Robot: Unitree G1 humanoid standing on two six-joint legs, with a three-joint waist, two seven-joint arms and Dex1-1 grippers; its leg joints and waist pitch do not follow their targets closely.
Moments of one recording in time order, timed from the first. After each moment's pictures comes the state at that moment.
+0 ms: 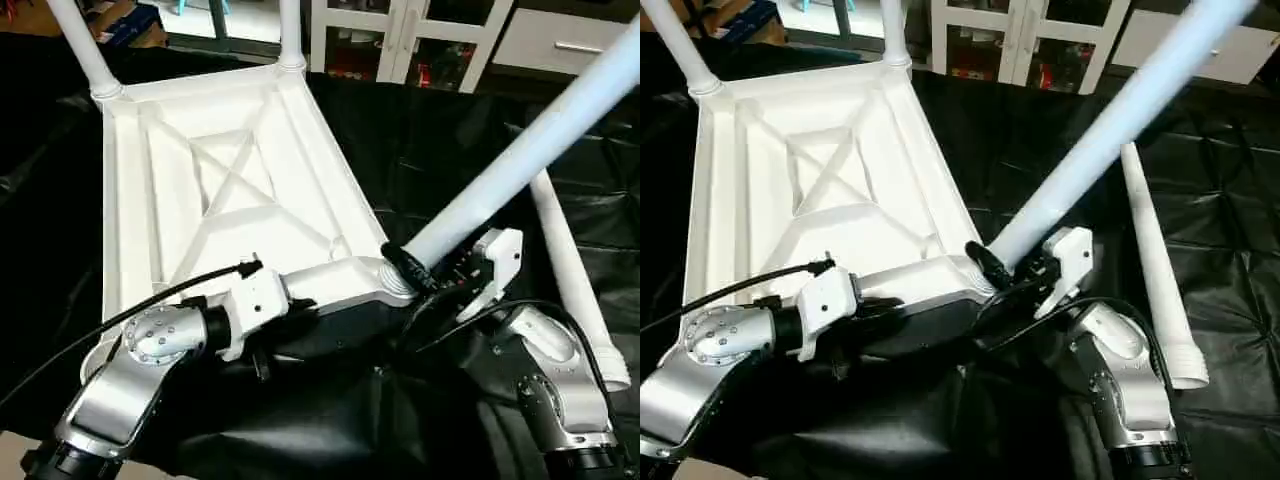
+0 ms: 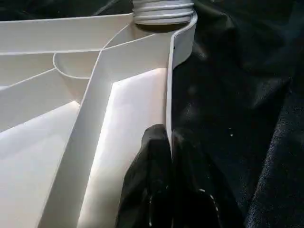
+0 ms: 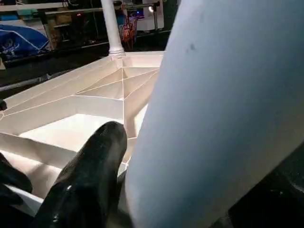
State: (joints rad) left arm -0.17 0.50 -0.25 -0.19 -0.05 0.25 -0.87; right arm -0.16 -0.27 0.01 0.05 0.39 0.01 0.70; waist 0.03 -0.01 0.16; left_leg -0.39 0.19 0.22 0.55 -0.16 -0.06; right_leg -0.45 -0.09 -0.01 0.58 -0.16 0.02
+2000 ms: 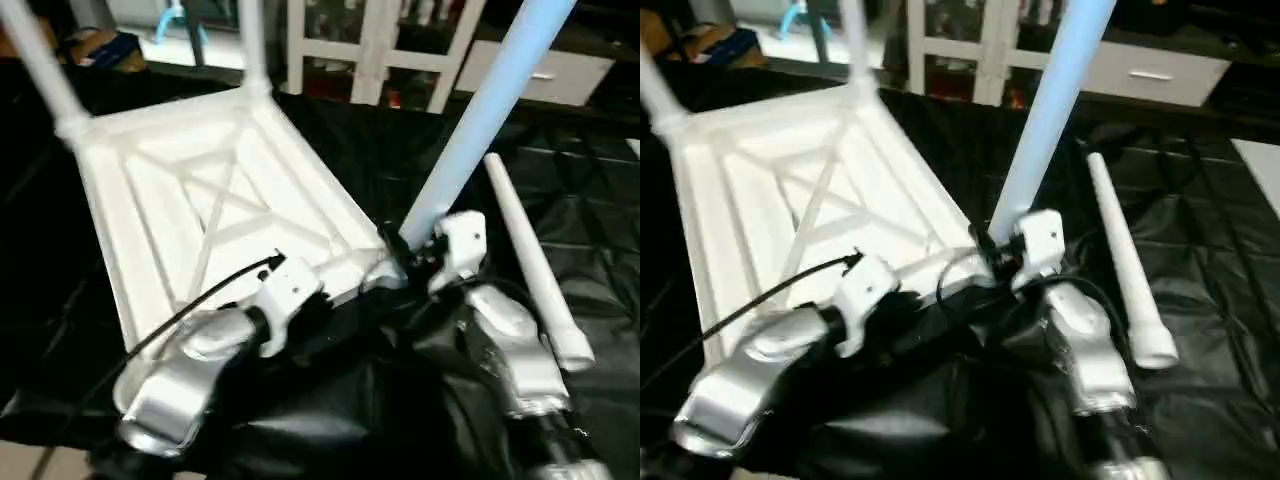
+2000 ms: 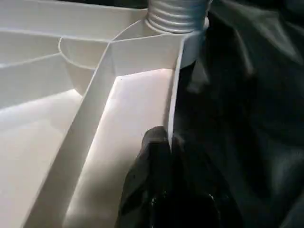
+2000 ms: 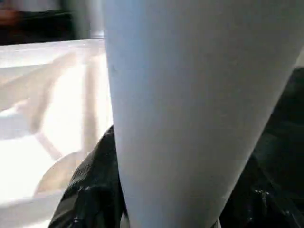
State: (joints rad) left arm -0.25 0.18 -0.30 -0.18 0.05 0.71 -0.54; right arm -0.37 -0.10 0.02 0.36 0.19 0.04 0.25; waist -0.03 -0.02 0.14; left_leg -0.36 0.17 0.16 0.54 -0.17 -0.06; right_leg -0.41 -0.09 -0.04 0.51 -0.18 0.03
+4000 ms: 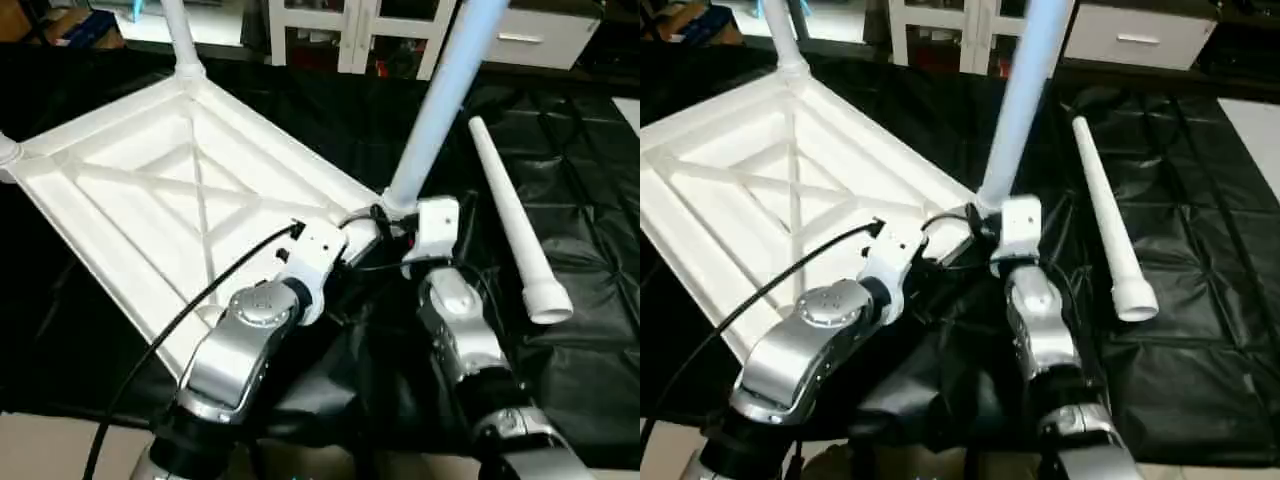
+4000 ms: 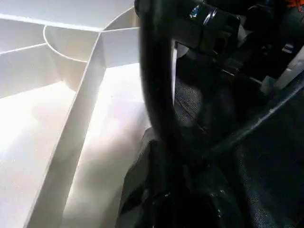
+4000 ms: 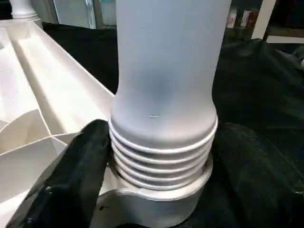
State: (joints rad) left arm -0.35 0.06 -0.28 -0.16 0.04 0.85 -0.35; right arm -0.52 -0.03 -0.01 0.67 0.07 -0.21 0.12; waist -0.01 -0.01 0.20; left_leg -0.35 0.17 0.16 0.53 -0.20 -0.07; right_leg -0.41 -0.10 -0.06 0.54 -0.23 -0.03
